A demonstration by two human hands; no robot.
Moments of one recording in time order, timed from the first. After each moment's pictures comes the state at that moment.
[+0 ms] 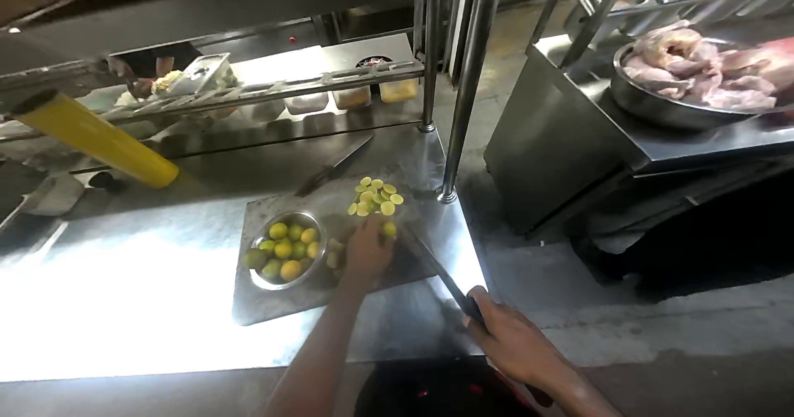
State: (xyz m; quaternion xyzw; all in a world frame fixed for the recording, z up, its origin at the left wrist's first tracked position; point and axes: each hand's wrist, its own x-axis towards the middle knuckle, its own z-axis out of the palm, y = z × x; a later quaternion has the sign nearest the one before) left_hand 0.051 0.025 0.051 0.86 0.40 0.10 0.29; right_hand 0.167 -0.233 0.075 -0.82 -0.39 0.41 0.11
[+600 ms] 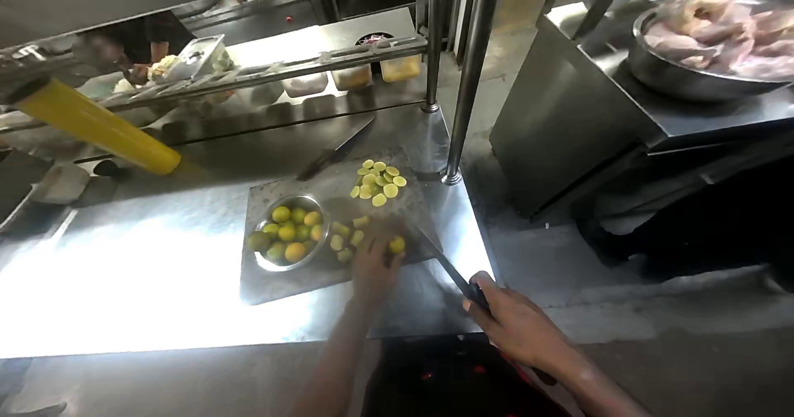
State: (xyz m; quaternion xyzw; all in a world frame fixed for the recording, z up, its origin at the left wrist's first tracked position) left_hand 0.003 -0.019 -0.010 0.88 0.28 0.32 0.21; right_hand 0.164 -0.239 0.069 -0.81 -0.40 0.40 0.12
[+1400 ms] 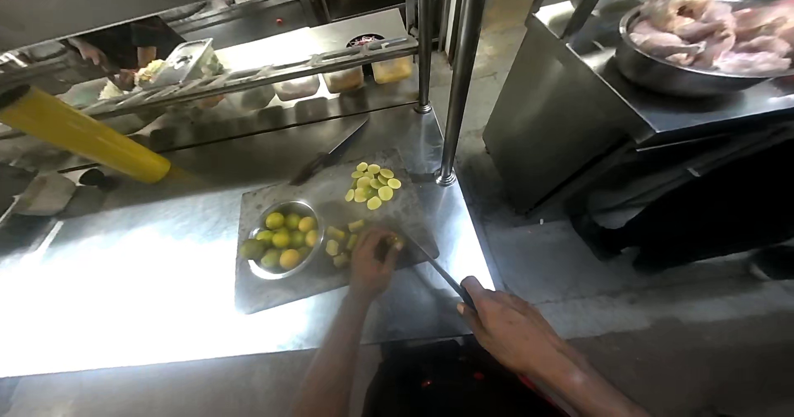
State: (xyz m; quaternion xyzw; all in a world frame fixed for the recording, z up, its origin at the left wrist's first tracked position) left_hand 0.013 -0.006 -0.004 0.84 0.26 0.31 0.36; right_hand 0.150 -0.230 0.089 -0.82 -0.44 0.37 0.02
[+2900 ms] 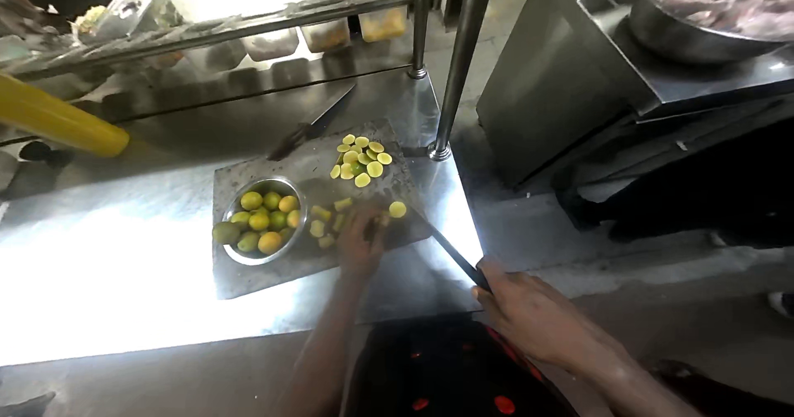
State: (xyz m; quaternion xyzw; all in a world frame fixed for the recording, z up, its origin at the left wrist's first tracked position) left_hand 0.020 -0.011 -0.008 0.82 0.27 0.35 0.35; right_hand 0.169 -0.242 0.118 -0.82 -0.43 0.39 0.01
